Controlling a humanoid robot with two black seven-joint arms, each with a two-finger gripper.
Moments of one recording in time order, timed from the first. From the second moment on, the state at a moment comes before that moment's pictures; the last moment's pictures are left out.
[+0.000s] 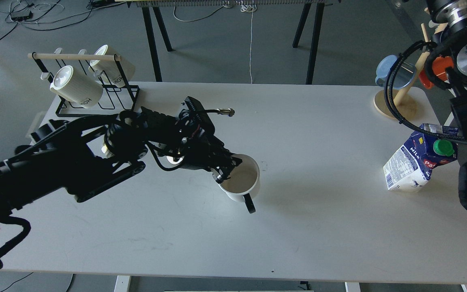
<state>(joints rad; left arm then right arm) -0.97 0.27 -0.33 -1.17 2.18 -0.49 -0.37 1.10 -0.30 1.05 0.44 0.20 0.49 0.09</state>
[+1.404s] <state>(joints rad) -0.98 0.09 -0.61 -1.04 2.07 -0.49 -0.24 1.09 -0.32 1.05 0.45 0.20 0.49 0.09</state>
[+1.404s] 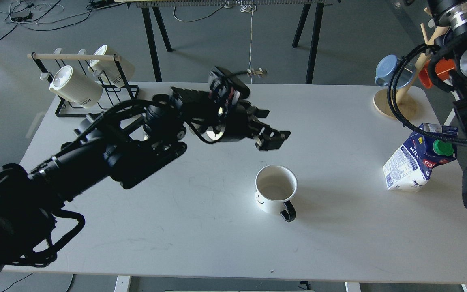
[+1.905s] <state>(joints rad) -0.98 0.26 -0.89 -0.85 1.00 -0.39 -0.26 1.01 -0.40 1.05 0.49 0.20 0.49 0.09</state>
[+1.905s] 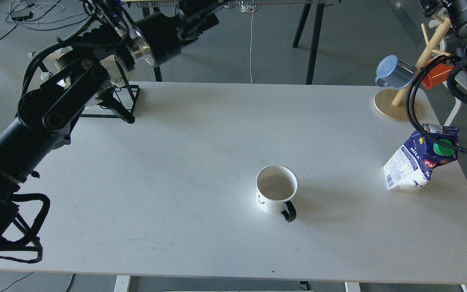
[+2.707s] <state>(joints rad) -1.02 0.22 -0.91 -0.51 -0.05 -0.39 -0.14 0.56 -0.72 1.12 0.92 0.45 0.49 0.07</state>
